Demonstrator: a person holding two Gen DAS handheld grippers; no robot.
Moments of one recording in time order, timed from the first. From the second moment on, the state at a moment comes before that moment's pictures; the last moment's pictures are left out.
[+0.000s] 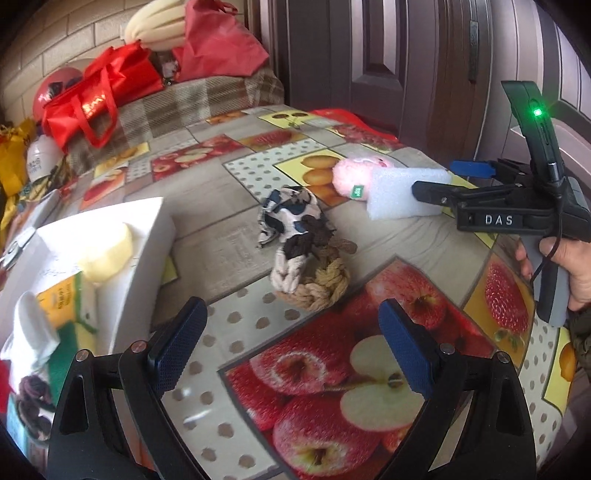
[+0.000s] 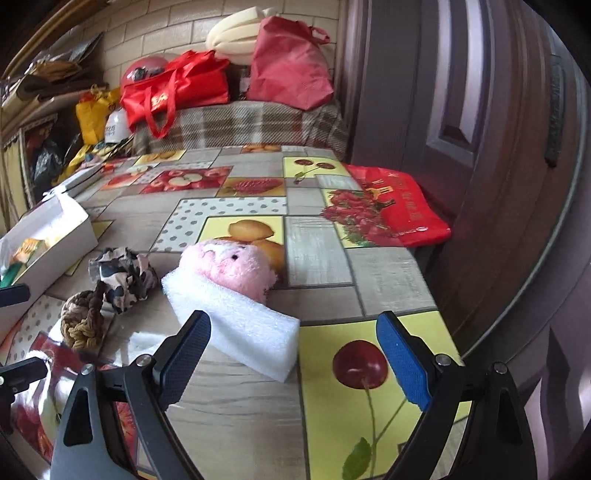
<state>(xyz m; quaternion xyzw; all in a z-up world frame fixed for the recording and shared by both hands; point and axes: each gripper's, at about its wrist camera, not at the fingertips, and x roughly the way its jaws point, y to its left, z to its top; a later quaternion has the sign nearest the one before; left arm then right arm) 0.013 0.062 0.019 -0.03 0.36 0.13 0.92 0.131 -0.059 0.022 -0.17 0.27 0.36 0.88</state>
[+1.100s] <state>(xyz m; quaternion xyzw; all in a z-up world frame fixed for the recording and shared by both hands) 0.026 0.068 0.033 -0.06 0.30 0.11 0.95 0.076 -0.025 0.012 -0.29 0.21 0.47 0.81</state>
